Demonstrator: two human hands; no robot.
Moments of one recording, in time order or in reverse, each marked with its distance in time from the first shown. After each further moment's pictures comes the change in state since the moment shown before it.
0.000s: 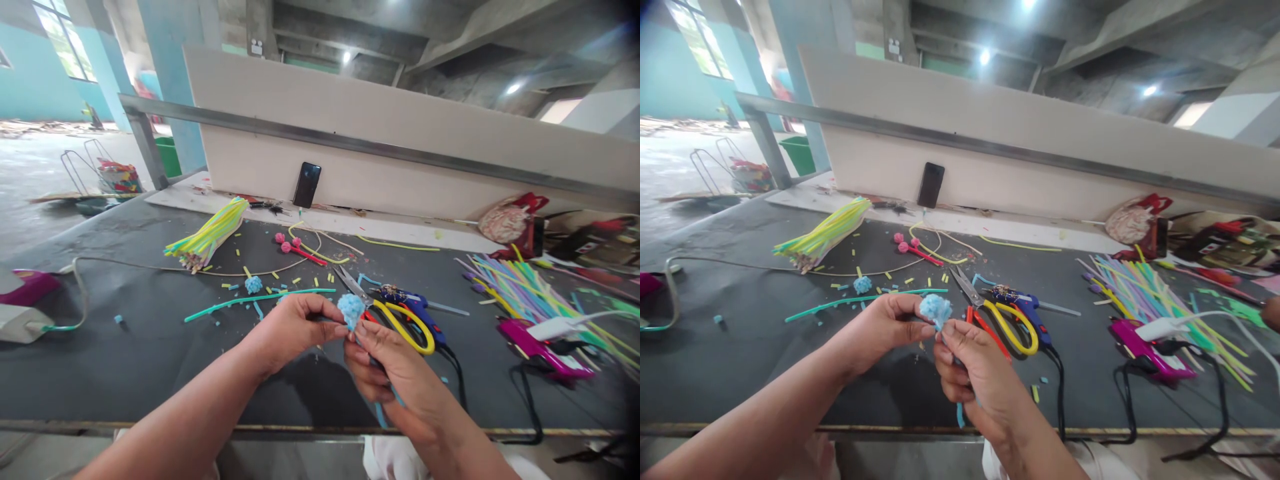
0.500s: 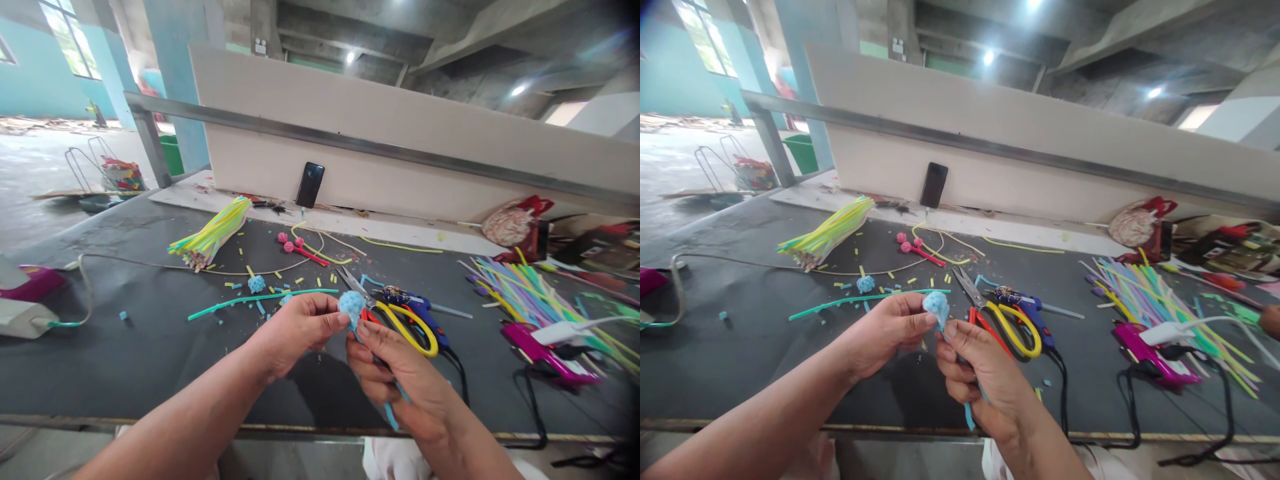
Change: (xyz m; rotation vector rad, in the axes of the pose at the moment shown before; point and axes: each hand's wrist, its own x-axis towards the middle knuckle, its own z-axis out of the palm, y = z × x) left_hand 0.000 -0.004 -0.001 -0.176 -0.095 -0.028; right_hand 0.002 -0.005 -0.001 0.054 -0.041 0.080
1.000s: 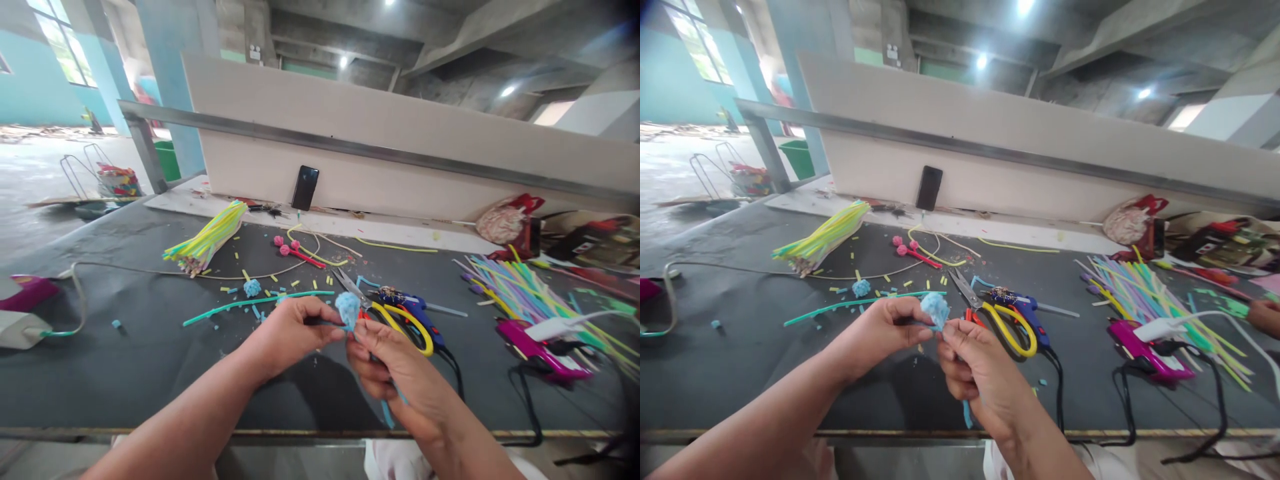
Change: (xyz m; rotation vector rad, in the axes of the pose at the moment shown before) left_hand -0.001 0.003 0.001 0.350 0.136 0.097; right_hand -0.002 -0.003 0.000 -0.140 0.090 -0.065
